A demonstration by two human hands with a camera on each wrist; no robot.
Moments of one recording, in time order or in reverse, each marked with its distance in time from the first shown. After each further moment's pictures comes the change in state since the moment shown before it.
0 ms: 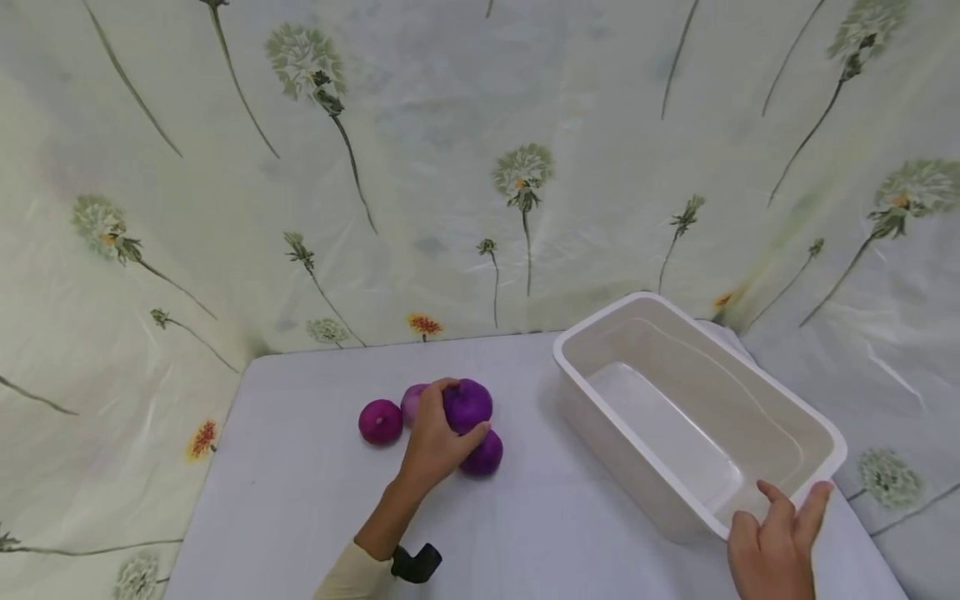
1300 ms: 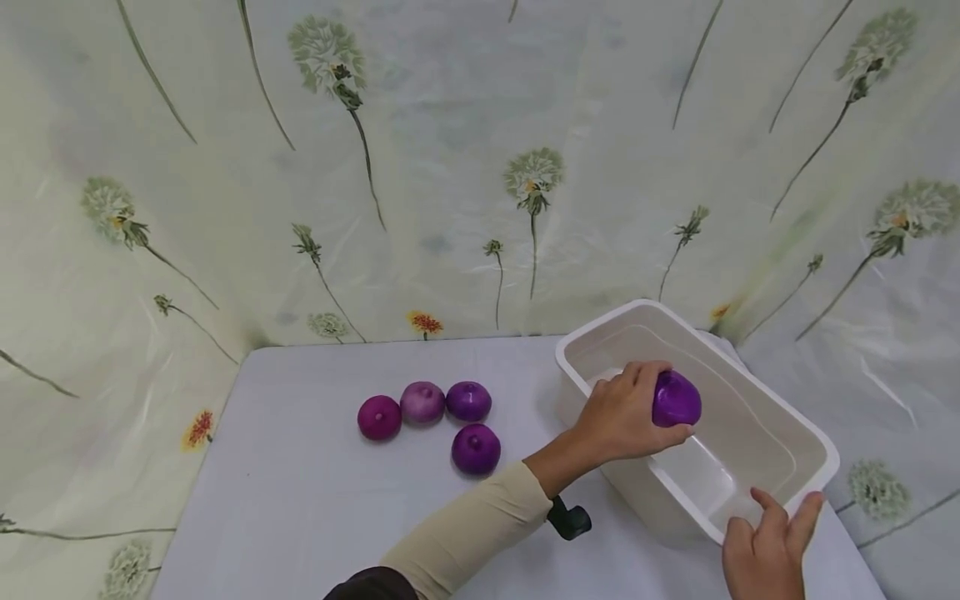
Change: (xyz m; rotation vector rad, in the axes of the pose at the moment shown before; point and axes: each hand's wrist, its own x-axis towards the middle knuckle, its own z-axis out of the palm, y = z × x) left_hand 0.036 0.174 0.131 0.347 -0.283 0.424; right_hand 0.001 -0.005 0.004 -0.026 0.004 0.031
